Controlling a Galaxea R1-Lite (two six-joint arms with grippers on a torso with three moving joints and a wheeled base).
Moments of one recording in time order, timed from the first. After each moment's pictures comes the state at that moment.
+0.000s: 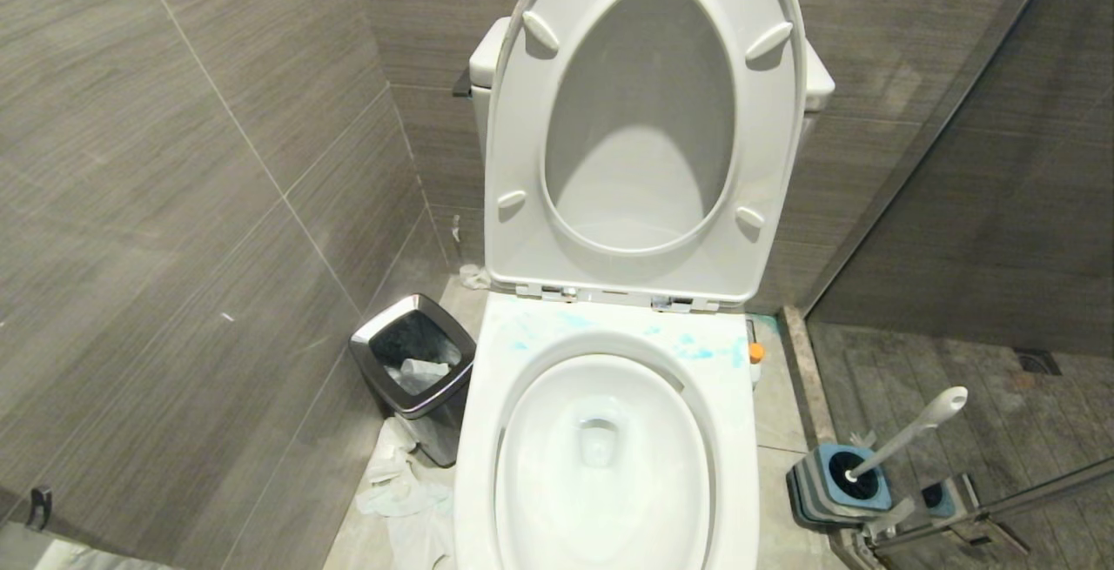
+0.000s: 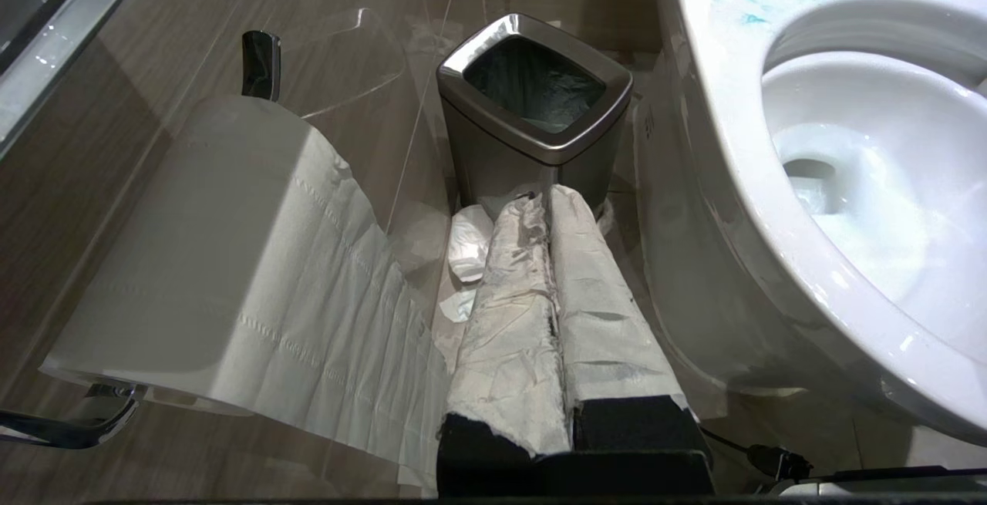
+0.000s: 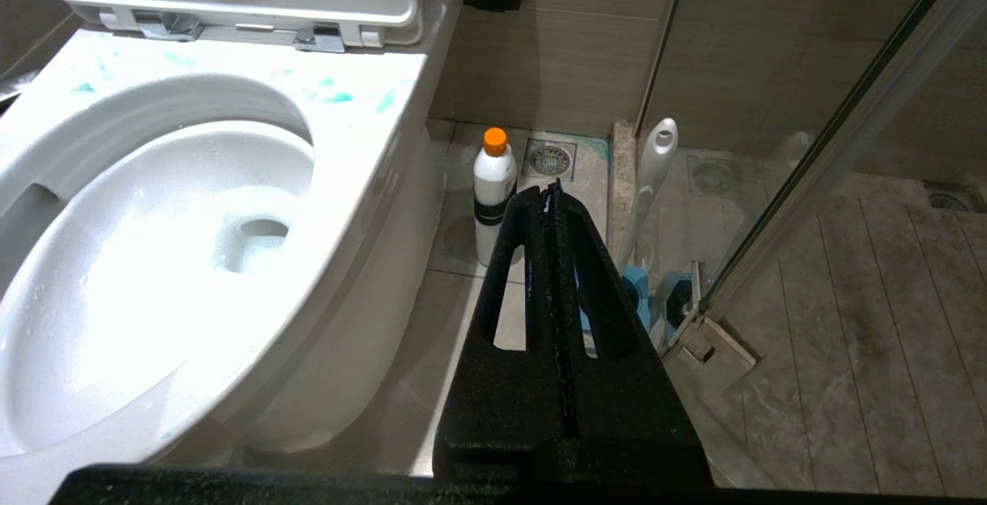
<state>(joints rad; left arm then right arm) 0.01 0.00 0.00 0.01 -0.03 0.04 0.01 0.00 0.00 -0.07 -0.04 0.05</state>
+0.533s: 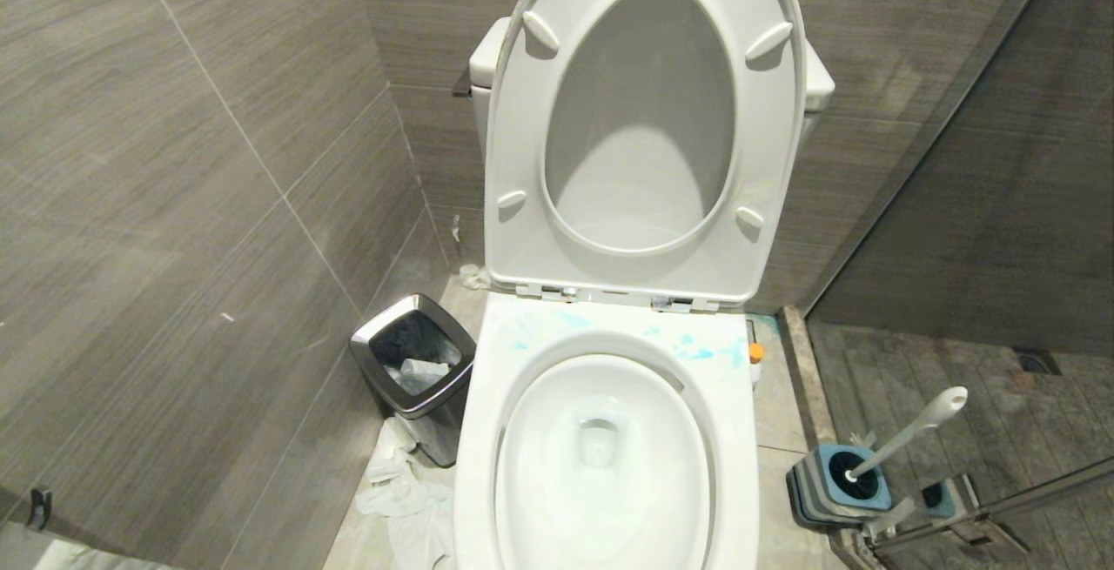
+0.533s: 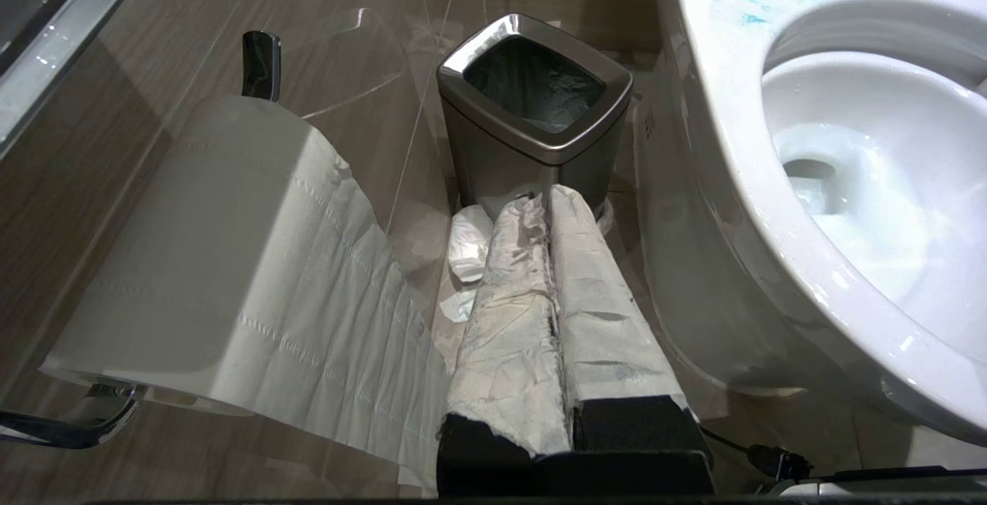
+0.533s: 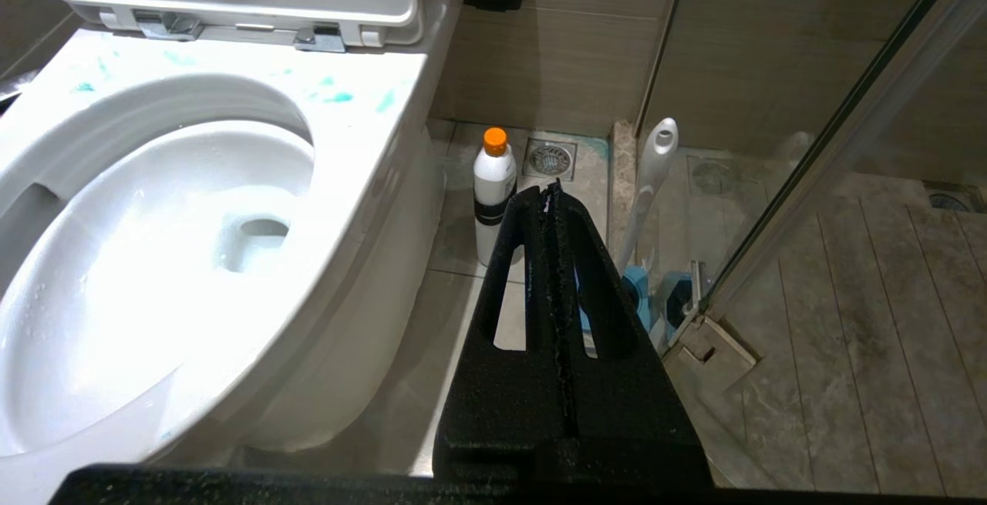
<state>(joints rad) 0.01 0.00 0.00 0.01 -0.03 0.04 0.01 0.00 0.00 -0.07 -0.04 0.05</state>
